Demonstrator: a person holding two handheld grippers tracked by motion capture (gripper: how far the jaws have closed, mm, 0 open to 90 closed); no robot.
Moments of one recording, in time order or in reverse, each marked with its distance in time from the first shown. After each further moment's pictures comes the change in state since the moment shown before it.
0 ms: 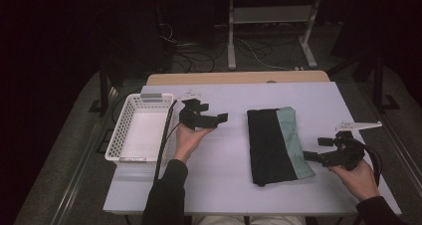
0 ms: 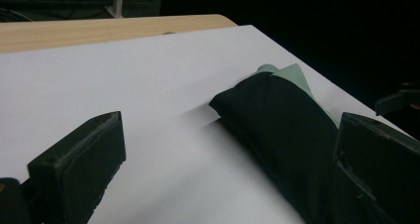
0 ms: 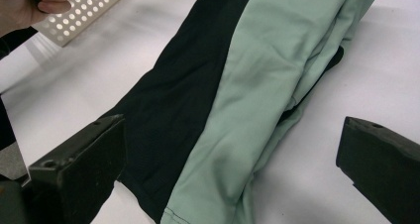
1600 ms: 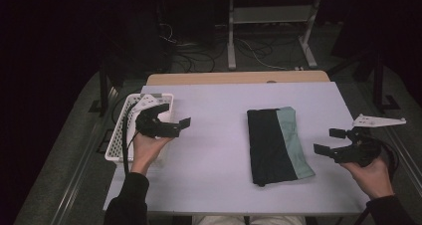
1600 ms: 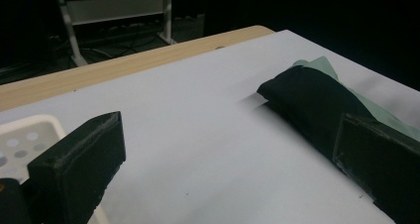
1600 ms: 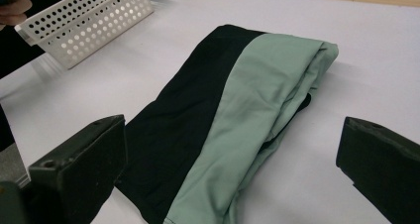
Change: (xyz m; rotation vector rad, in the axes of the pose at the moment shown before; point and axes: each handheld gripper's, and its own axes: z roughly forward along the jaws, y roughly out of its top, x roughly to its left) left arm 0.001 0.002 -0.117 -0.039 0.180 0.153; right arm 0.007 0.014 -0.035 -0.109 -0.033 -0.066
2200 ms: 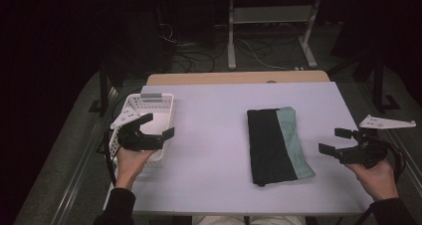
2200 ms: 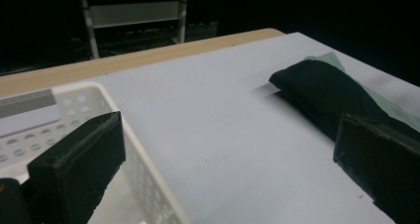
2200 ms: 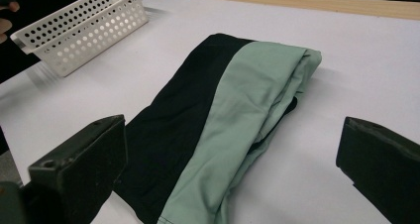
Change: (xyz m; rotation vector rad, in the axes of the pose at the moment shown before) left arm 0.007 -0.027 -0.041 -0.038 0.045 -0.014; right arm -0.001 -0.003 -0.011 -0.043 -0.022 0.002
